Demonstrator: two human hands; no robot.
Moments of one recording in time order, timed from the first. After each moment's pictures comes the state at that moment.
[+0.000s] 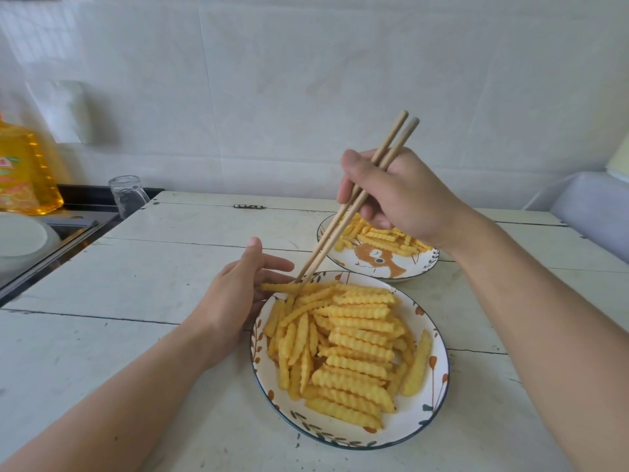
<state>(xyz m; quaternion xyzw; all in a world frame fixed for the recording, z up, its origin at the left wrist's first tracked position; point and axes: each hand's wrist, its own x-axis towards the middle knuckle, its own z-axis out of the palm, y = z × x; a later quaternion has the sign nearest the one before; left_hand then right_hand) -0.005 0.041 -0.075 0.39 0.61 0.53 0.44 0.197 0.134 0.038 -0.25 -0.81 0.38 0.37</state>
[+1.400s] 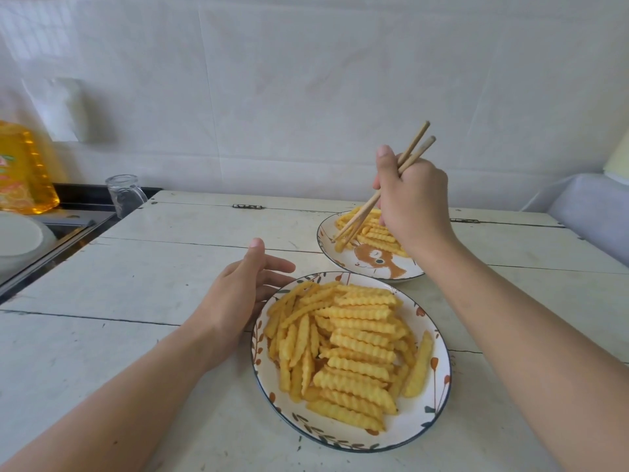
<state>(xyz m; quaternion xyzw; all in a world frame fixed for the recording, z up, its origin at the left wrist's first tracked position) -0.005 0.043 -0.077 0.39 0.61 0.53 0.44 0.186 0.167 0.005 -0.44 -0.70 0.12 0.55</state>
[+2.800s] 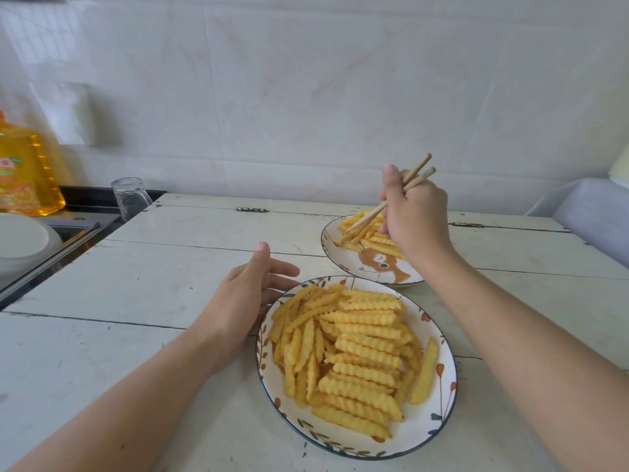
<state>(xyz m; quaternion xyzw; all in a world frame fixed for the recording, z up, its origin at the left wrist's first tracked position) -0.007 0.043 -0.079 0.40 0.60 0.53 0.44 0.189 0.184 -0.017 -0.45 -0.68 0.18 0.55</state>
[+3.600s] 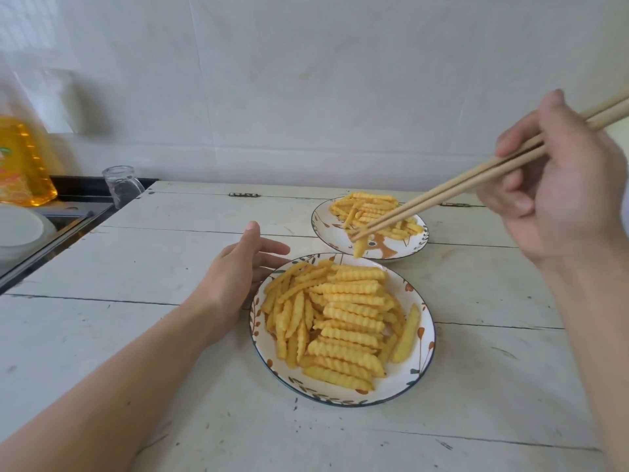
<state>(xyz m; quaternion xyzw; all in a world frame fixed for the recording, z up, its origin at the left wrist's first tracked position) -0.002 0.037 -0.073 0.40 0.61 0.53 0.43 0.285 0.101 0.039 -0.24 -0.54 0.45 0.67</state>
